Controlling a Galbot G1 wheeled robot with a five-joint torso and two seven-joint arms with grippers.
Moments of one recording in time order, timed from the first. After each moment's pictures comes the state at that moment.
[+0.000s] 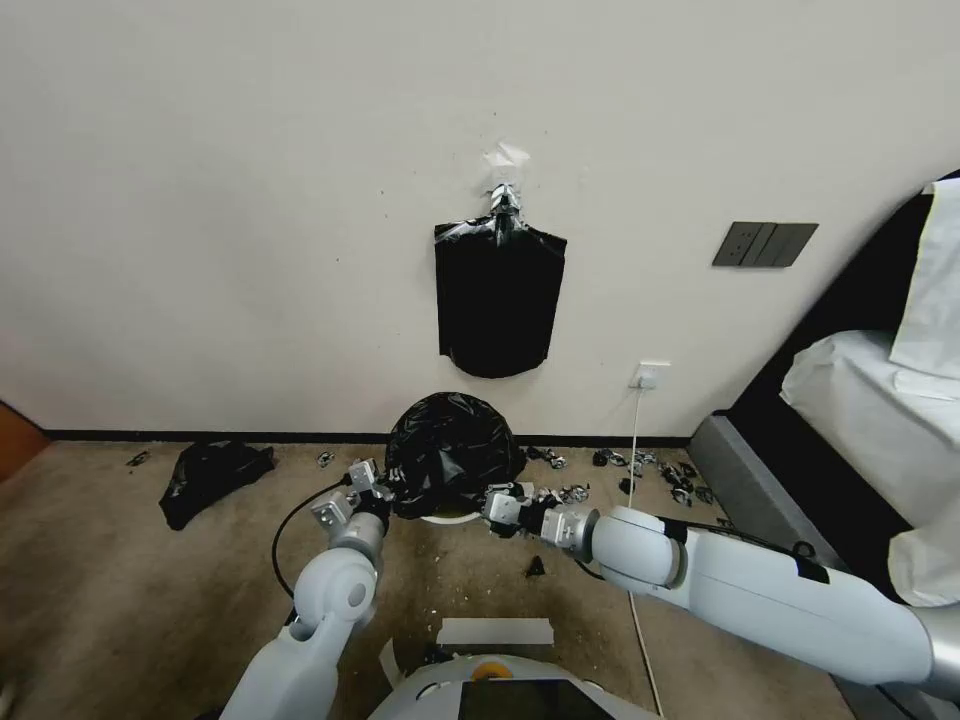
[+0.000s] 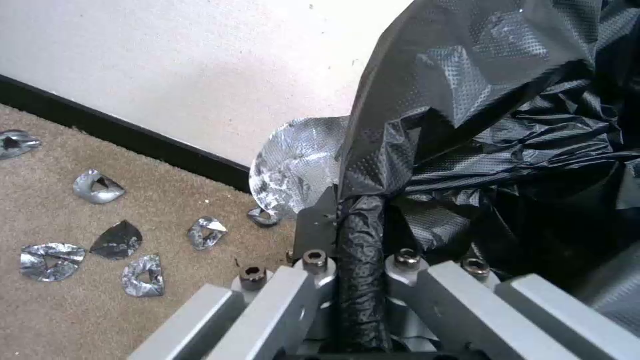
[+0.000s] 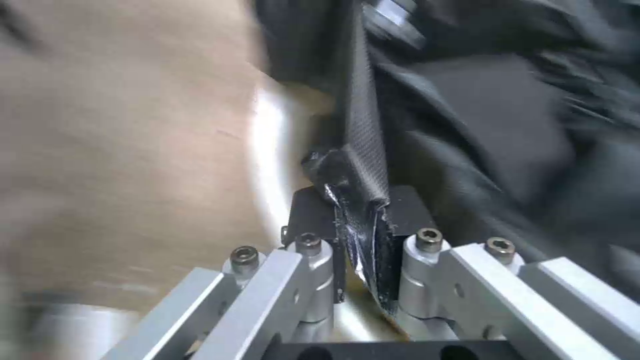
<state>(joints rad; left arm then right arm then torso) 1.41 -1.26 -0.35 -2.12 -0.79 0.30 -0.43 -0.44 0.57 -0.72 2.17 0.49 -0.30 -0.19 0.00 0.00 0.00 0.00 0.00</state>
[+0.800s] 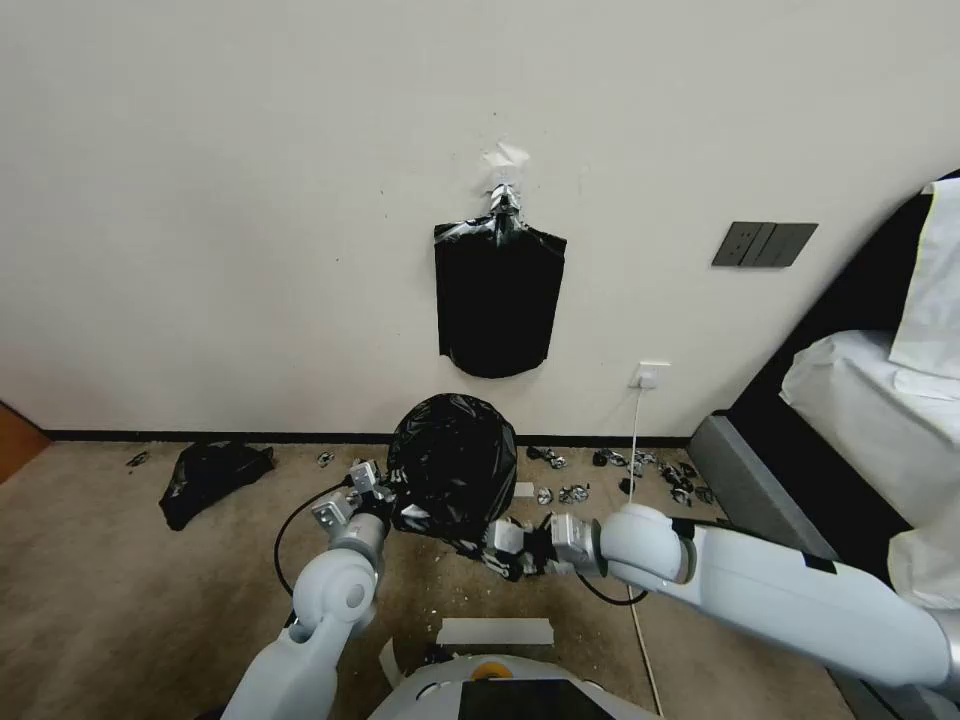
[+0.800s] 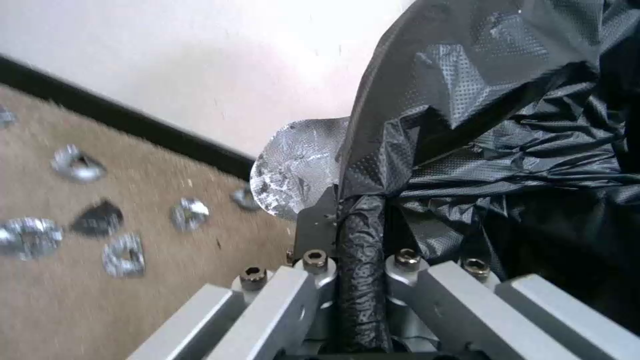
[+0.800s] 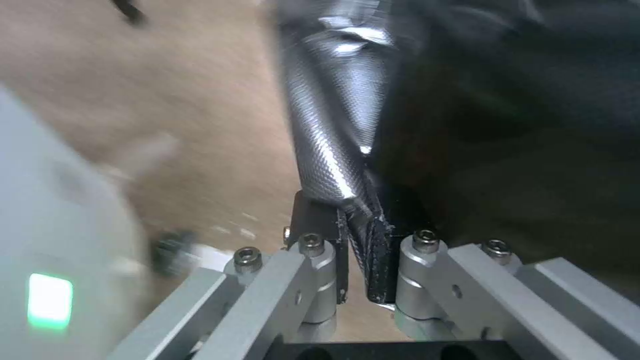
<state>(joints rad) 1.43 -1.25 -0.37 -2.17 -0.89 0.36 -0.45 -0.57 0.58 -0.66 2.04 0.43 -0.27 -0.34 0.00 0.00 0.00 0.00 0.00</state>
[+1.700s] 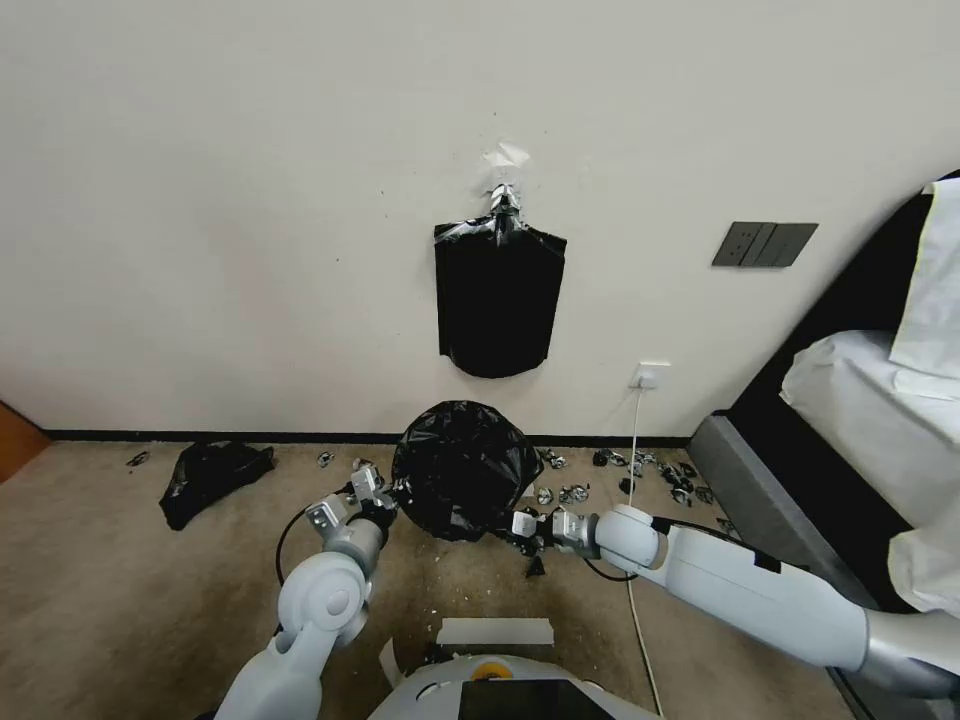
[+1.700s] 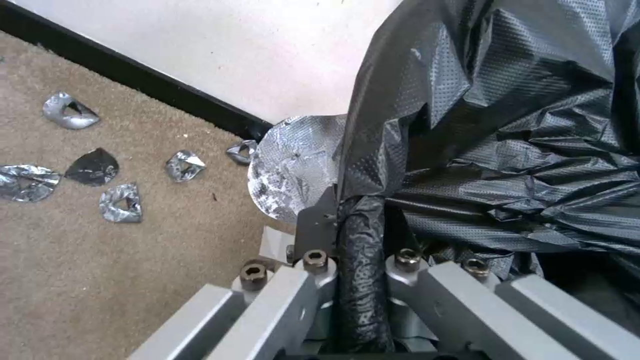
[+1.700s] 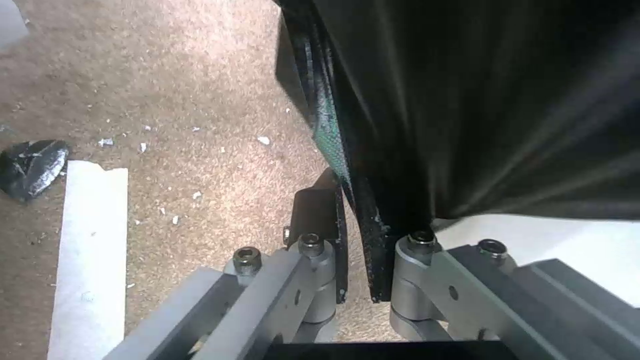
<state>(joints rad) 1.44 -1.23 -0.40 -2.21 -1.01 0.45 -0.51 -0.62 0.67 -0.63 1.76 0.28 -0.16 -0.34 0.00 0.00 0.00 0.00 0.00</state>
